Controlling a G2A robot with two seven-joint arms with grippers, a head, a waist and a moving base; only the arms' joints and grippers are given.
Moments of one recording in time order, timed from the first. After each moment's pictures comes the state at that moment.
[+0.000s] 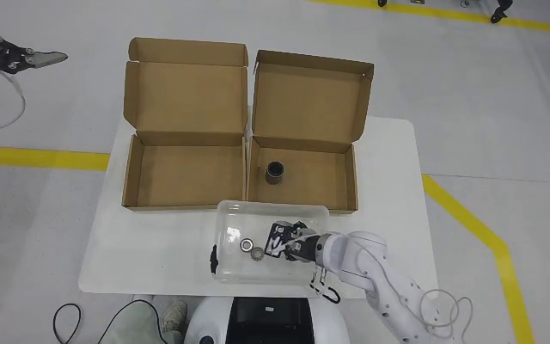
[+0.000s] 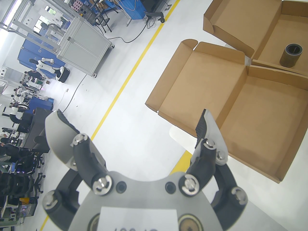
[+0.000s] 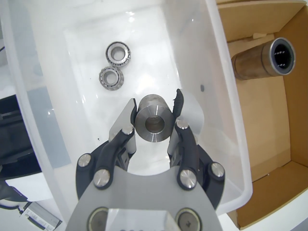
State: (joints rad) left arm 0.56 -0.16 -1.11 -1.50 0.89 -0.82 -0.11; right arm -1.35 -1.21 0.92 -1.86 -1.41 -0.63 0.67
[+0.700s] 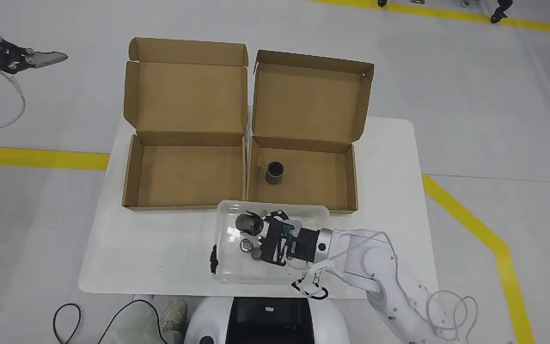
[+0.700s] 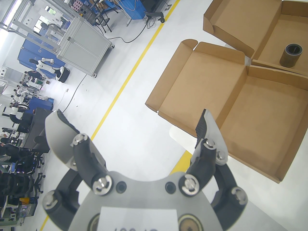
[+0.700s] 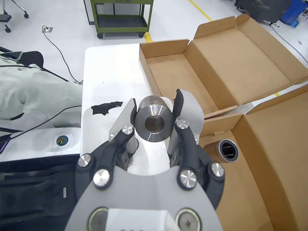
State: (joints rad) left arm 0.56 -0.16 -1.11 -1.50 0.89 -0.82 -0.11; right arm -1.34 -1.21 0.93 -1.95 -1.37 -0.65 0.21
